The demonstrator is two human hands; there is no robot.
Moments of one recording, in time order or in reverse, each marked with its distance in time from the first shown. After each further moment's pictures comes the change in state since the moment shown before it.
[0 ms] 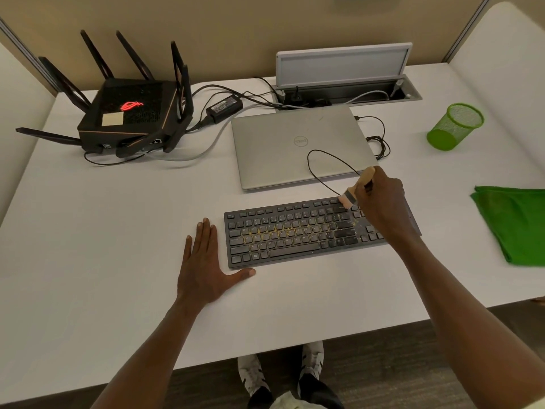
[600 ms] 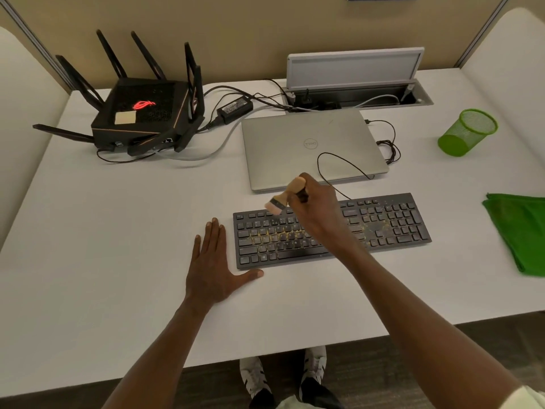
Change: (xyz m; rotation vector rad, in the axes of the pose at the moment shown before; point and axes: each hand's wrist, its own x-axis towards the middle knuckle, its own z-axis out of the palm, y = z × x) left_hand 0.000 -0.001 0.001 0.004 0.011 0.004; right_hand -0.027 -0.098 0.063 0.300 -0.216 -0.251
